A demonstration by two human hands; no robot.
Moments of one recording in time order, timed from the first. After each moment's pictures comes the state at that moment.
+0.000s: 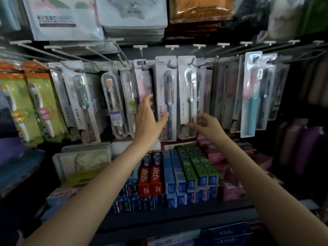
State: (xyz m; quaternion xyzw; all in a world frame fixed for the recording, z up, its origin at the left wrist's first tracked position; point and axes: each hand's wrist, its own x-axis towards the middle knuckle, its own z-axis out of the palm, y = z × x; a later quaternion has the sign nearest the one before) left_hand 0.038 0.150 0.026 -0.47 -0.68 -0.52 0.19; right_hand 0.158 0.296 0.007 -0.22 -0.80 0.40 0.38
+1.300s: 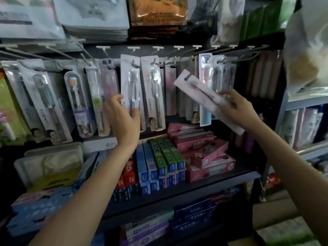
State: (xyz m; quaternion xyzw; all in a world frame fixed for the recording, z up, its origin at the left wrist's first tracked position) left_hand 0.085 0.155 0.024 -0.35 -0.63 -0.61 0.33; right_hand 0.322 0.305 0.049 -0.32 -0.82 0.16 0.45
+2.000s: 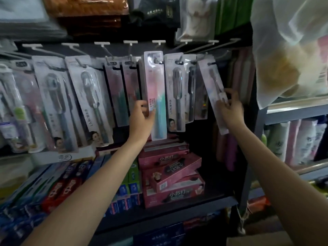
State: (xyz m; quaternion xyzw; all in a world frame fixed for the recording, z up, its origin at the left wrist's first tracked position) left_hand 0.184 0.344 0.026 -0.41 -0.66 -0.62 0.09; right_hand 0.357 0.513 0.031 -0.33 -0.70 0.27 0.57
